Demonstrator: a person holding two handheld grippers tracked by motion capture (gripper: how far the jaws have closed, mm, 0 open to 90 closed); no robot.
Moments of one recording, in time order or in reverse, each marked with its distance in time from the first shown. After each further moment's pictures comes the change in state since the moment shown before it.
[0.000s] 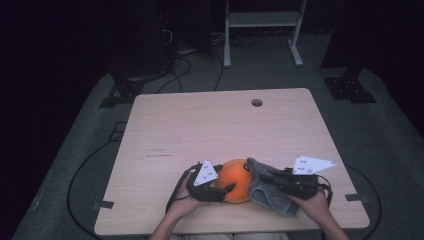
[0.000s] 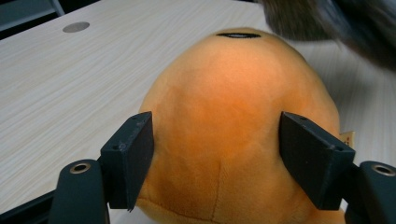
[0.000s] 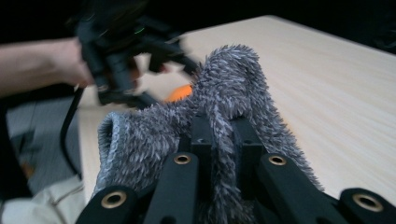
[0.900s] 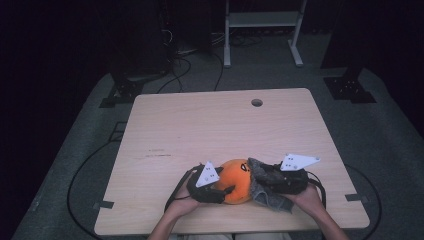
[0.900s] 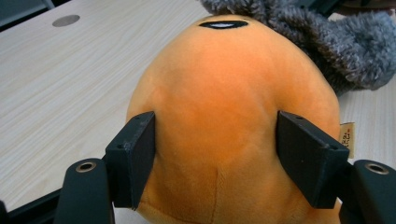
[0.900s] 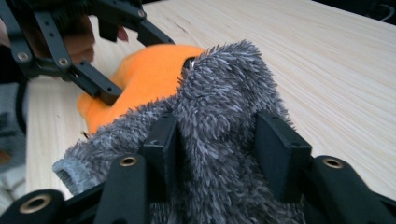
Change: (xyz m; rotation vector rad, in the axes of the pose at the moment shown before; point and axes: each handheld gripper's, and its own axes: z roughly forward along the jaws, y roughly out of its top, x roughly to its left) left arm 0.001 -0.004 0.000 0.046 -0.027 0.041; right arm -0.023 -0.016 0.026 0.088 -0.052 0.003
